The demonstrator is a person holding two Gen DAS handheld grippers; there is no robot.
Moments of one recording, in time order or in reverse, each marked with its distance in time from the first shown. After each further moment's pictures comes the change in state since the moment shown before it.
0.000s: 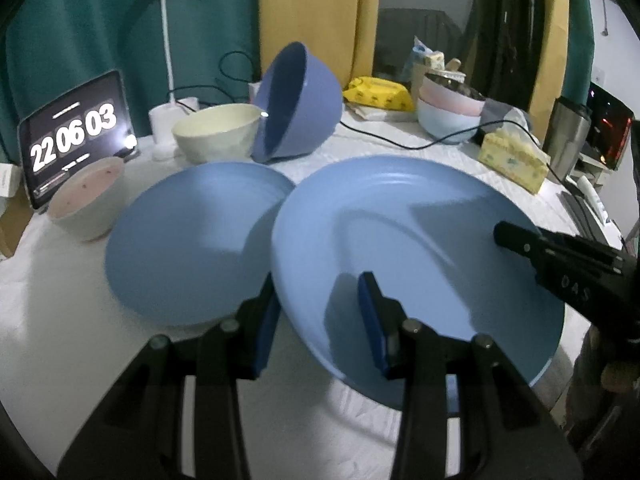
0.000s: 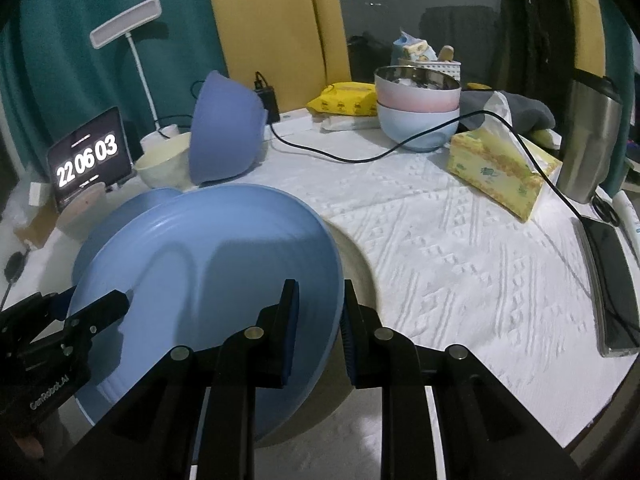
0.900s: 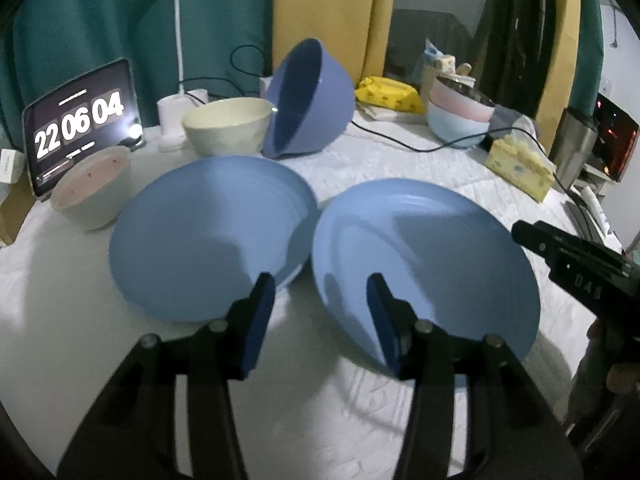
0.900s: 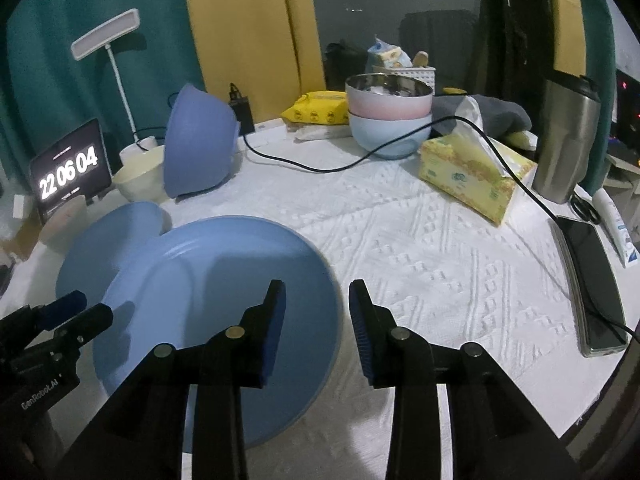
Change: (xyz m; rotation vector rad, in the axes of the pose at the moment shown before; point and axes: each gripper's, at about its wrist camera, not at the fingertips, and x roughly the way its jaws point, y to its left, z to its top) left arm -0.004 0.012 0.001 -0.047 0.003 0.012; right arm -0.011 -0.003 0.001 0.015 -0.031 -0.055
